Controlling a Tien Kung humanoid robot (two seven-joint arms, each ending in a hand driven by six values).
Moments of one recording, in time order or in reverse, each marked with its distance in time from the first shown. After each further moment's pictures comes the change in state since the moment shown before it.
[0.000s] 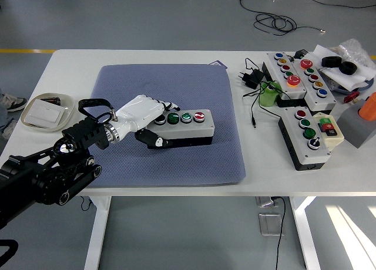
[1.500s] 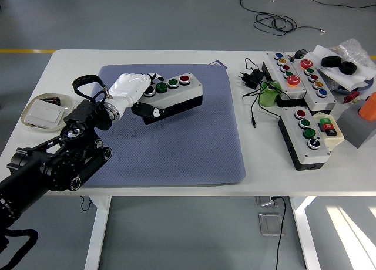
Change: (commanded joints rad) left arm -0.031 -0.069 -0.182 0.018 -0.006 -0.062 0.184; right arm -0.007 -0.004 -0.005 0.000 0.004 0.000 0.002
